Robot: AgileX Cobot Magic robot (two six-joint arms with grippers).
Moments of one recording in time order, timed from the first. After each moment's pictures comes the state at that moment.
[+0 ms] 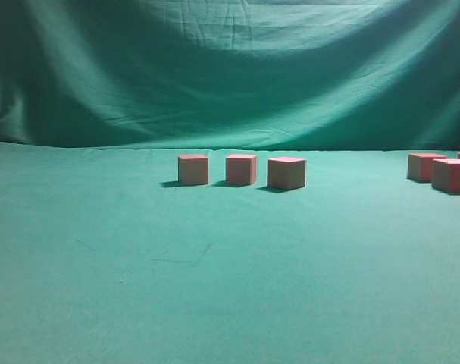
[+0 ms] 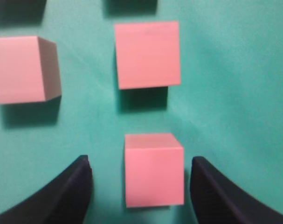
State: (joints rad) left arm -0.01 -0.01 0.02 0.02 0.35 0.01; right arm 0.12 1.58 -0.80 -0.15 0.68 0.20
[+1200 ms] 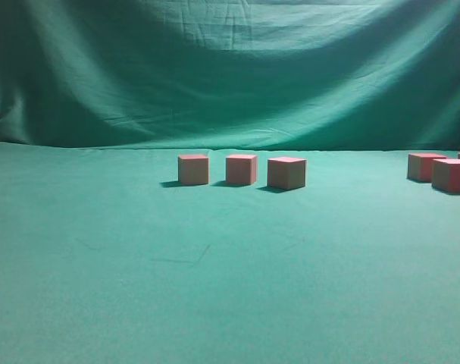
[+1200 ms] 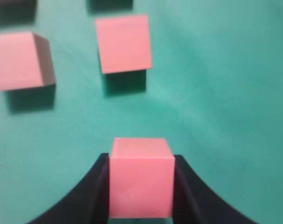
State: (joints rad) left arm -0.01 -0.01 0.02 0.02 0.35 0.01; right arm 0.12 1.51 -0.84 -0.17 0.80 0.25
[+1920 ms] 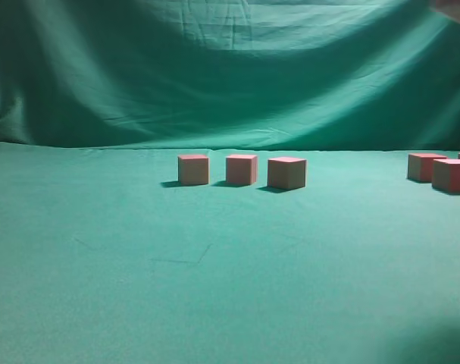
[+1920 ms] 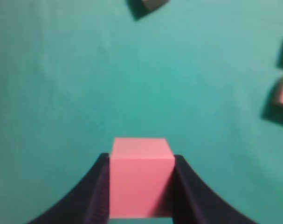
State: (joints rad) left arm -0.01 -0.01 0.02 0.02 0.35 0.01; right arm 0.39 1.26 -0.97 0.27 1.00 -0.09
